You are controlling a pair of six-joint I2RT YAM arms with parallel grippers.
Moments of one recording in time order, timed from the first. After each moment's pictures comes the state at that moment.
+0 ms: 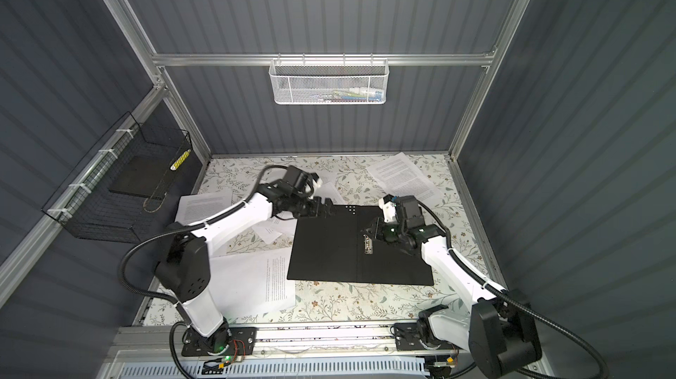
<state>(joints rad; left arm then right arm) -0.66 1.83 1.38 -0.57 0.35 -0.44 0.30 1.20 0.68 -0.38 -0.50 0.55</state>
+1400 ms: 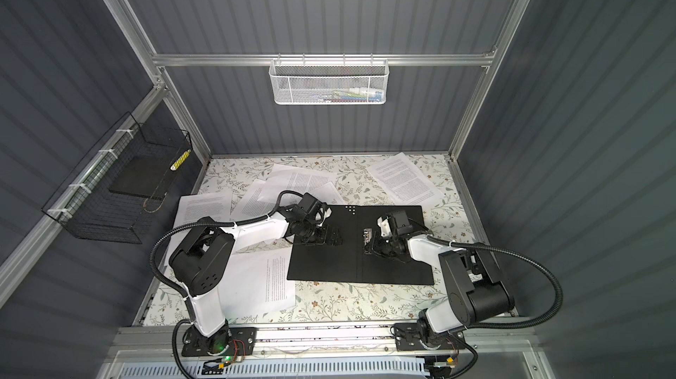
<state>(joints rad) -0.72 1.87 1.18 -0.41 0.36 -0.51 0.29 1.49 0.57 -0.13 -0.49 0.61</state>
